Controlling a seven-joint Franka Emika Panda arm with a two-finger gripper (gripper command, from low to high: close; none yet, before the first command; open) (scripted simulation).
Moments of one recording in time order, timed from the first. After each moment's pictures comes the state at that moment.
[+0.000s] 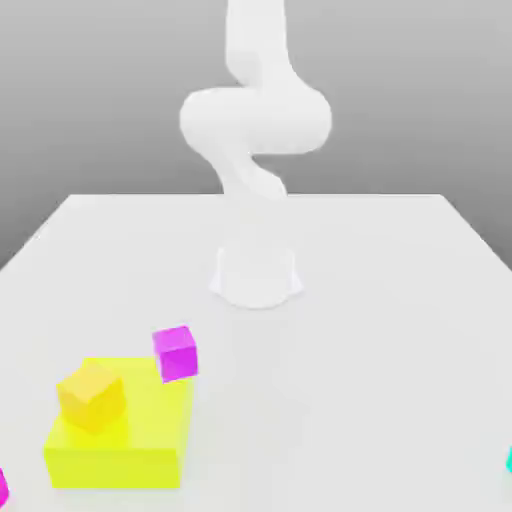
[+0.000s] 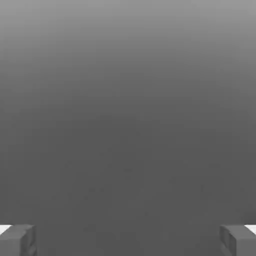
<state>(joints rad) -0.08 -0.71 0.04 -2.28 -0.04 2.31 0.91</state>
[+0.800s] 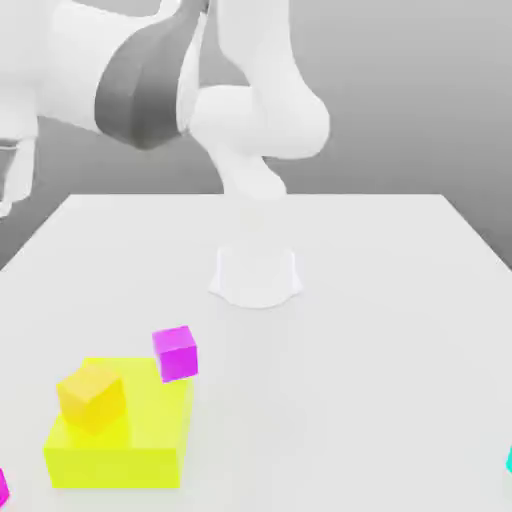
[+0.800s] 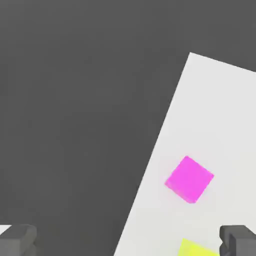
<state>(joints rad) -0.50 0.15 0.07 -2.14 -0.27 2.46 1.88</state>
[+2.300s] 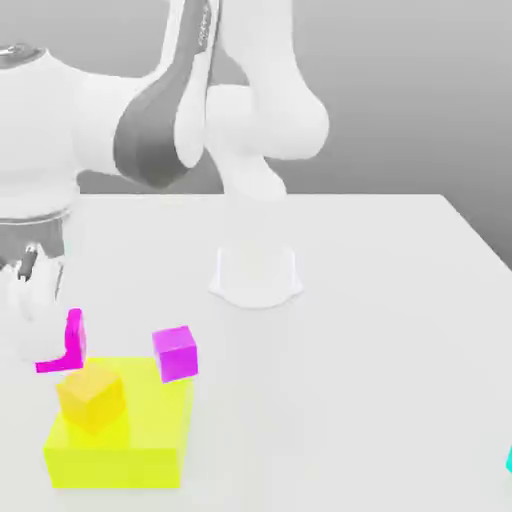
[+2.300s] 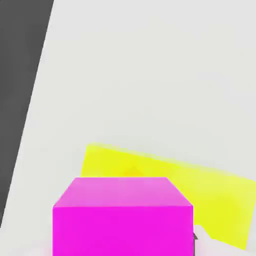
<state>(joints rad) -0.53 -0.06 0.08 -2.50 0.00 2.44 1.62</state>
